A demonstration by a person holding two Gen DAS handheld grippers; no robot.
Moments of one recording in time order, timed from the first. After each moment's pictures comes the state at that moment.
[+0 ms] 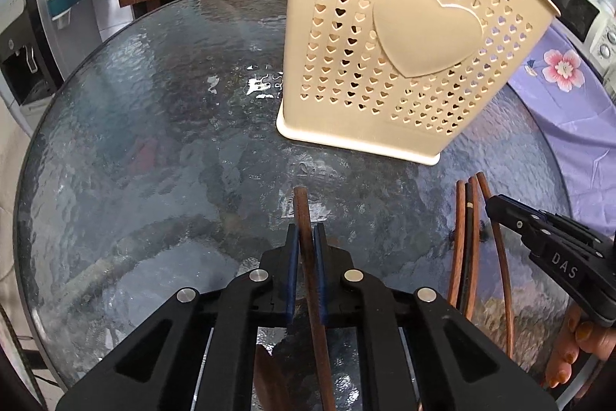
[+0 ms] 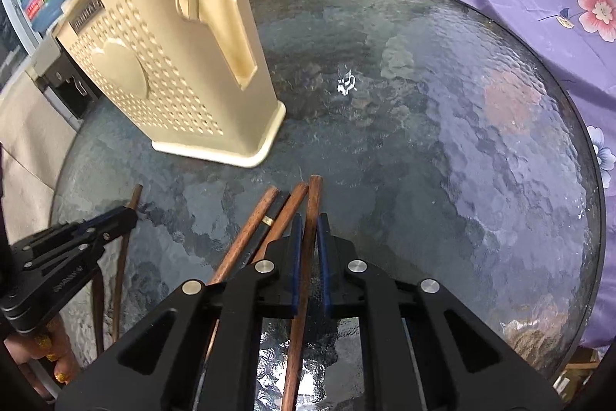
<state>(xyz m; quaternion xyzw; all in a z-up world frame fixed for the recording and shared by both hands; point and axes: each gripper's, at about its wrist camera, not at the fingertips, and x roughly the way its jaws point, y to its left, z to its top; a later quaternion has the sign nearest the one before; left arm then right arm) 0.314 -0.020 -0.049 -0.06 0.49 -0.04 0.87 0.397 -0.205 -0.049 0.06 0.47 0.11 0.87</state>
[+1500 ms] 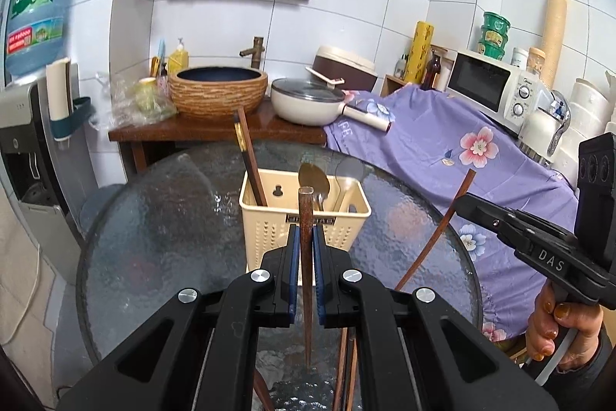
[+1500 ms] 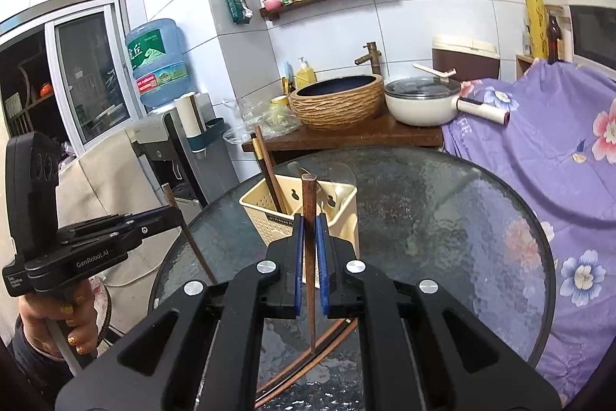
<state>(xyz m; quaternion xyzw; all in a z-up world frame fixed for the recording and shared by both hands) 0.239 -0.022 0.131 -0.05 0.27 -0.12 0.95 0.311 -0.224 0.140 0.06 0.24 0.24 0.94</state>
